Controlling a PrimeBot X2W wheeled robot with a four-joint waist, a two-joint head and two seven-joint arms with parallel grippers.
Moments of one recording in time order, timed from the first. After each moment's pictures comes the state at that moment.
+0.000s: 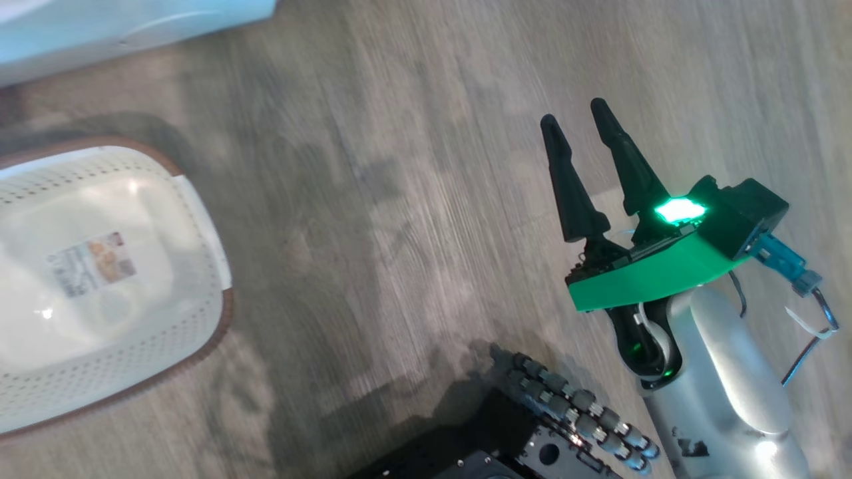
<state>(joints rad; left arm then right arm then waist) -1.32 0.64 -0.20 0.80 -0.50 -0.02 -0.04 -0.38 -0.04 0.26 0.12 0.47 0.13 -0.25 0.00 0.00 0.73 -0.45</state>
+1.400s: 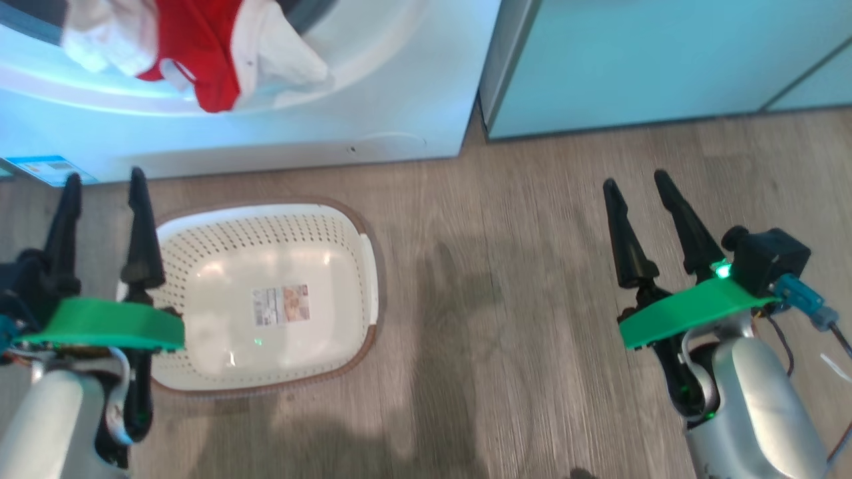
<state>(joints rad) -0.19 0.40 -0.18 -0.05 -0.53 0.24 -0.25 -0.24 -0.05 0.07 0.17 0.30 0.13 -0.17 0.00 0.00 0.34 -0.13</state>
